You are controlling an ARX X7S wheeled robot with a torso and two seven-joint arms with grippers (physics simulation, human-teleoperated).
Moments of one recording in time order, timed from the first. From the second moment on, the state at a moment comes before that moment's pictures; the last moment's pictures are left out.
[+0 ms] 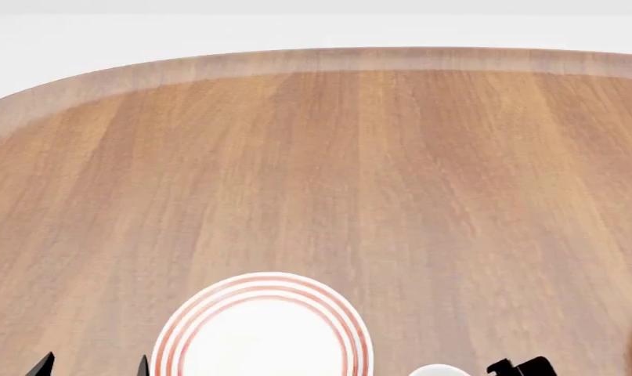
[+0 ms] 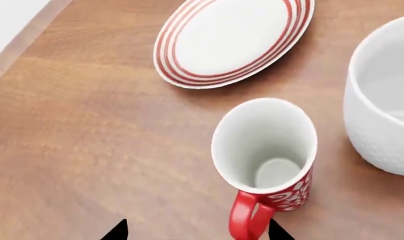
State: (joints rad) left arm -0.03 -0.21 0.25 -0.01 -0.21 0.04 -0.25; right arm 0.22 0.04 0.20 -0.18 0.84 0.42 1.12
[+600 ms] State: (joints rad) left arm -0.03 -0.22 0.27 -0.02 -0.21 0.04 -0.26; right arm 0.25 0.06 0.19 -0.07 0.86 0.31 1.14
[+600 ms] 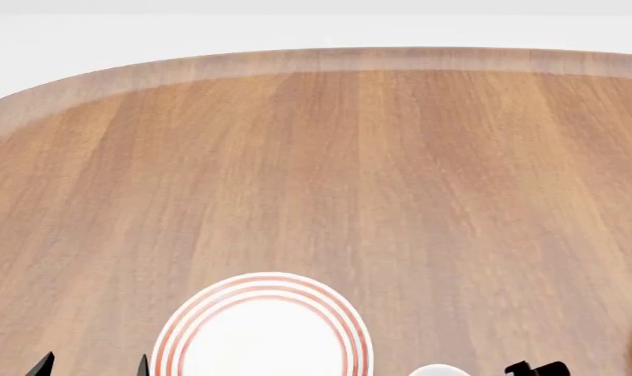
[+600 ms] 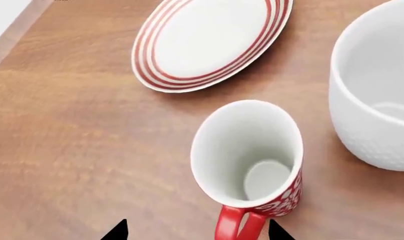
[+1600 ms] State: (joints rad) left arm -0.03 -0.23 0.29 -0.02 -0.23 0.05 -0.28; right arm 0.29 0.08 0.12 0.12 0.84 0.19 1.13
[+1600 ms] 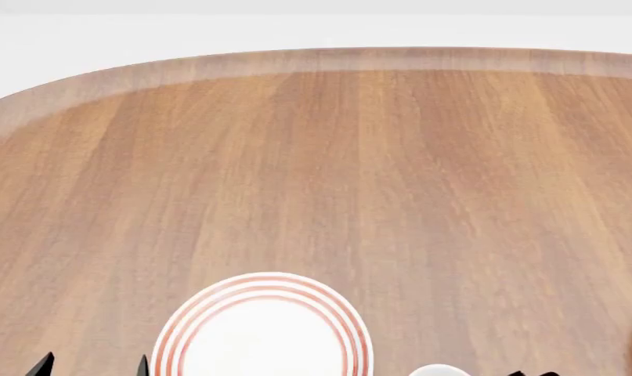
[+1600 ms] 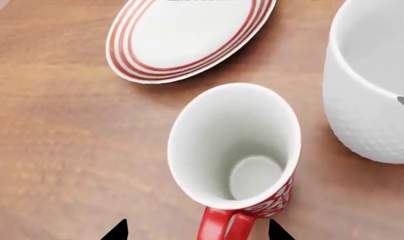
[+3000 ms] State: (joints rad) left arm -0.04 -0.25 0.31 -0.03 -0.25 0.06 -0.30; right arm 0.28 0.13 0.03 0.01 0.89 0.19 1.22
